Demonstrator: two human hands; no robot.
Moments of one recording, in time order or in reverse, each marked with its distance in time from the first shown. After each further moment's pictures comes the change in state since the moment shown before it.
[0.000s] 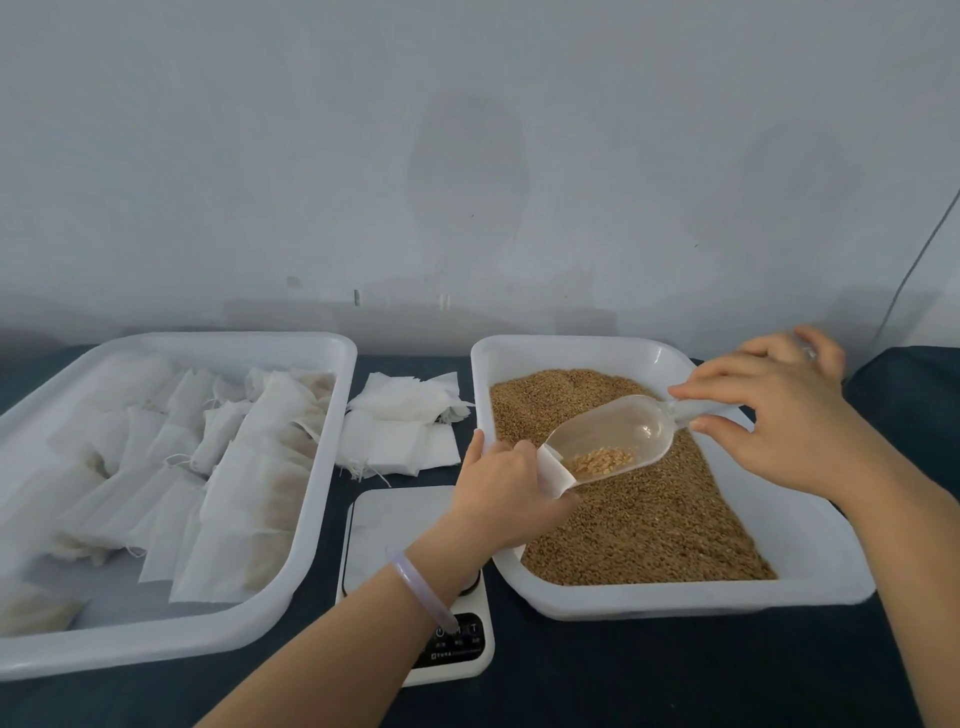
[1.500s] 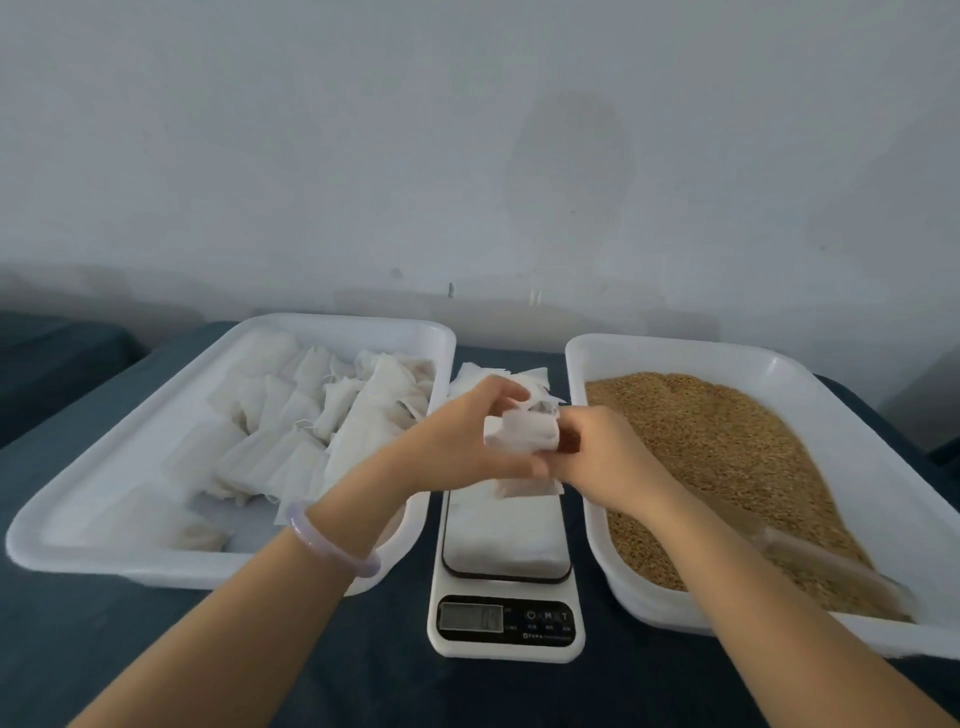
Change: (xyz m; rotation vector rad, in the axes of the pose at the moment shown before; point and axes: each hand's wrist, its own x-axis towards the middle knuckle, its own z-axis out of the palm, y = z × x) left_hand -0.053 -0.082 -0.108 -0.441 -0.072 -0.020; right_hand 0.051 -0.167 0.085 0.794 -0.352 0.036
